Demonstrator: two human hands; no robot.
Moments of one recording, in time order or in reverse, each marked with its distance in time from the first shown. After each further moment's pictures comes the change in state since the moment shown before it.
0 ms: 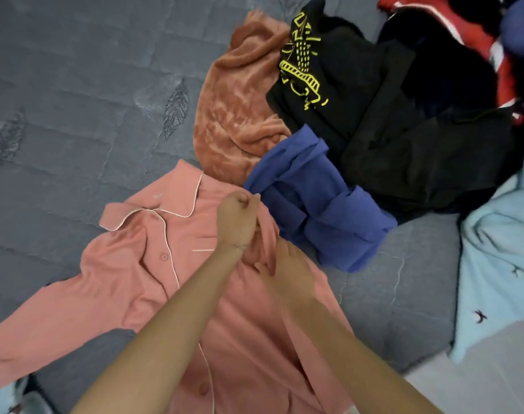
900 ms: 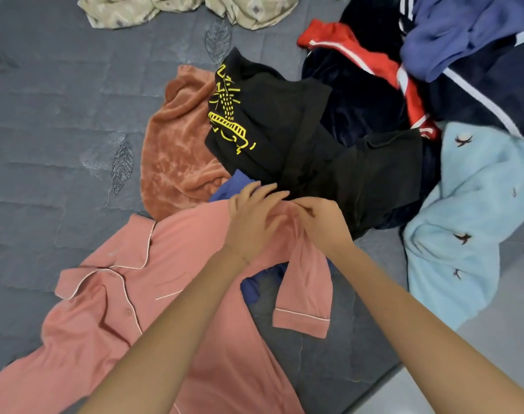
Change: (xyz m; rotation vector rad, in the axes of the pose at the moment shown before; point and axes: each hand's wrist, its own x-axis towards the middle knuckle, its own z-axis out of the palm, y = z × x) left_hand 0.015 0.091 0.088 0.474 -0.296 0.695; right_hand 0.060 0.073 -0.192 0.381 0.319 -0.116
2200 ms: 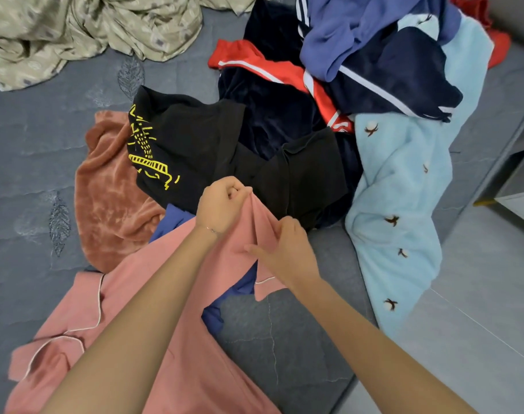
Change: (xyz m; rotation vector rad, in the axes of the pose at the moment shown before) left_hand 0.093 0.060 0.020 -0.183 -0.112 -0.206; right_hand -0.033 0.043 -0.020 -0.014 0.134 0.297
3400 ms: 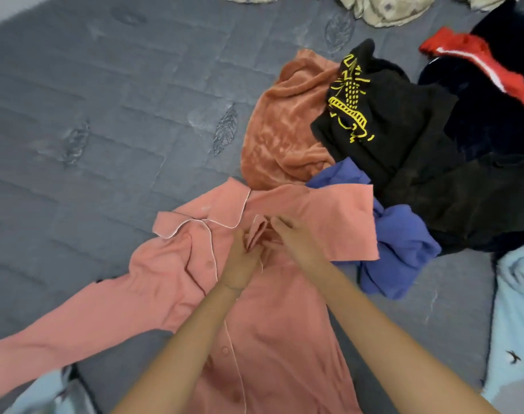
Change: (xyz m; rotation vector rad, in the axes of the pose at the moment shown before) left_hand -0.232 -0.208 -0.101 -0.790 0.329 -0.487; right_hand -0.101 -0.162 0.193 0.397 -0.609 0.053
